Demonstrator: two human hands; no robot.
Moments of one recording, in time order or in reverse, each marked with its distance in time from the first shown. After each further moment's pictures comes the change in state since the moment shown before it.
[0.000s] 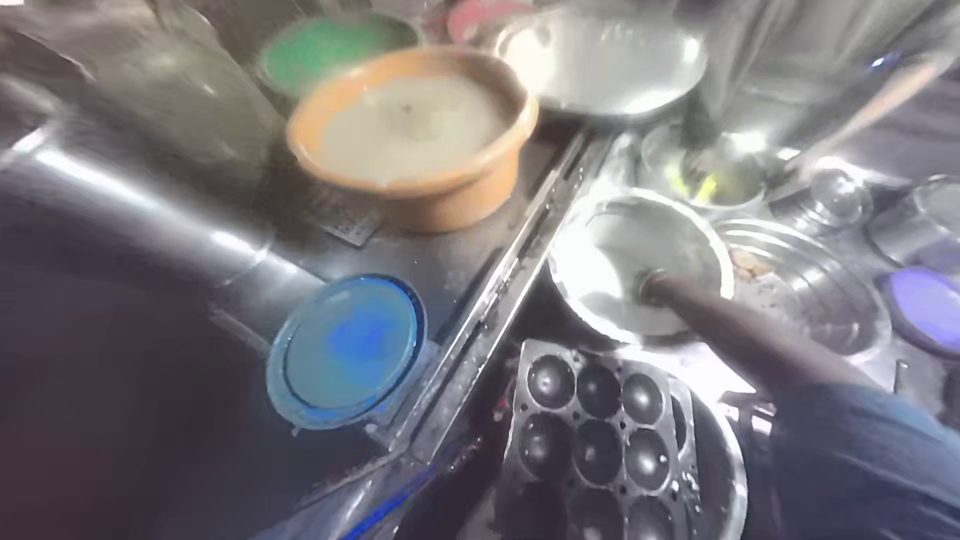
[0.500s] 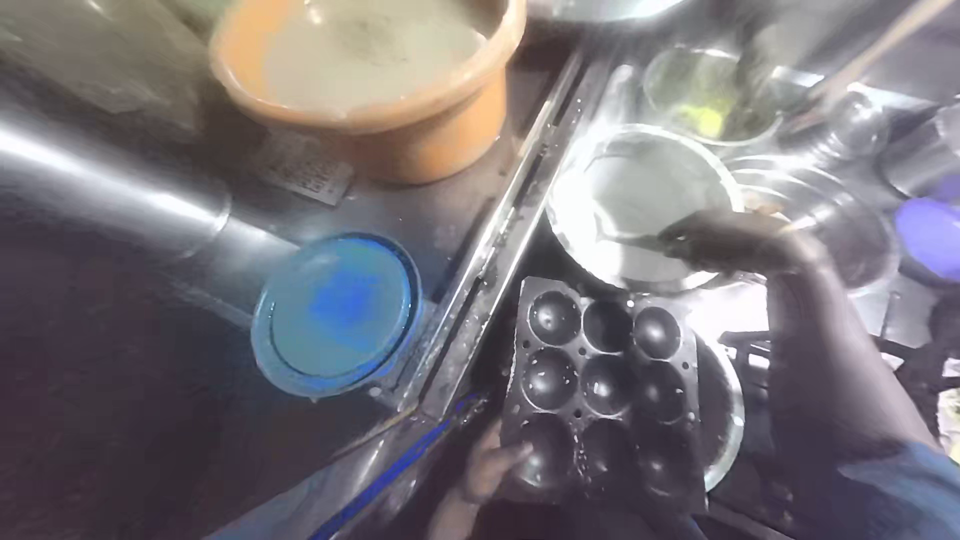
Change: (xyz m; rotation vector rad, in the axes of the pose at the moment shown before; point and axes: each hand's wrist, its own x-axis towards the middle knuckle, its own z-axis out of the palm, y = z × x) left_hand 0.015 -0.040 -0.014 -0.603 0.097 -0.069; right_hand -0.128 0.025 -0.005 0.513 0.176 -0.109
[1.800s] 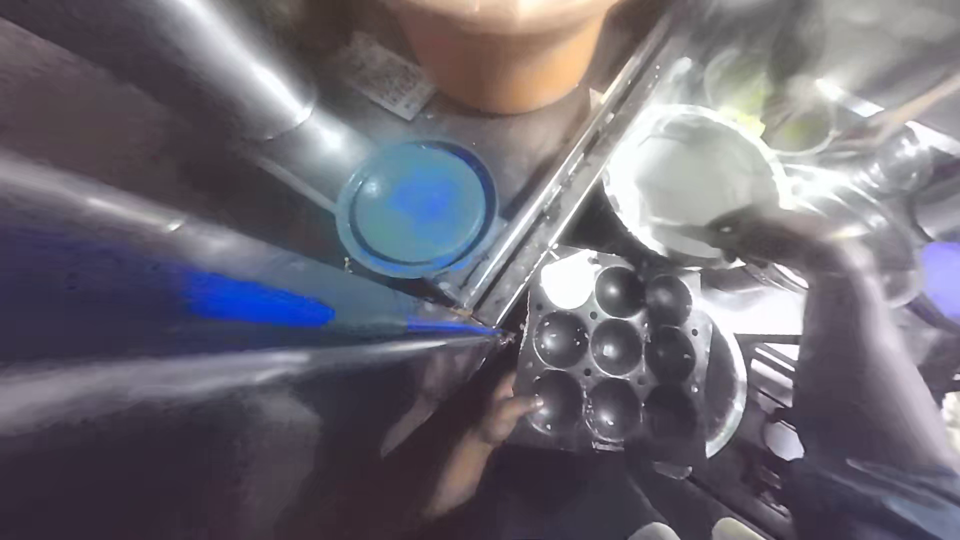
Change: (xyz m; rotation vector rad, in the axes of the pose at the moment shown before) left_hand -0.020 -0.021 -0.009 0.018 0.046 0.084; right_hand -0.006 0.011 0.028 -0.042 0.136 -0.068
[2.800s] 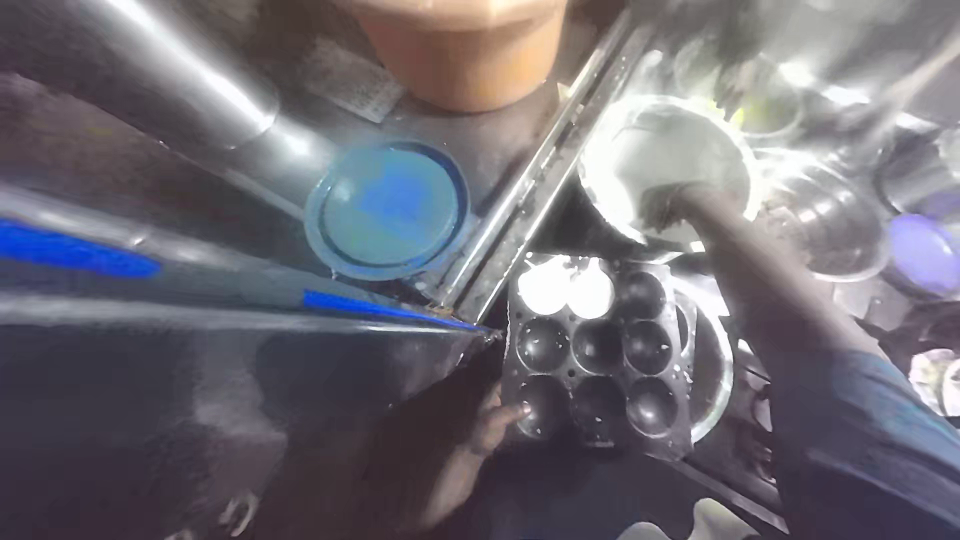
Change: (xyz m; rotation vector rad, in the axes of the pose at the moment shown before) left_hand -0.014 -0.019 -0.005 0.019 0.095 -0.096; right_hand 0.102 -0.040 0.024 -0.519 -0.254 0.019
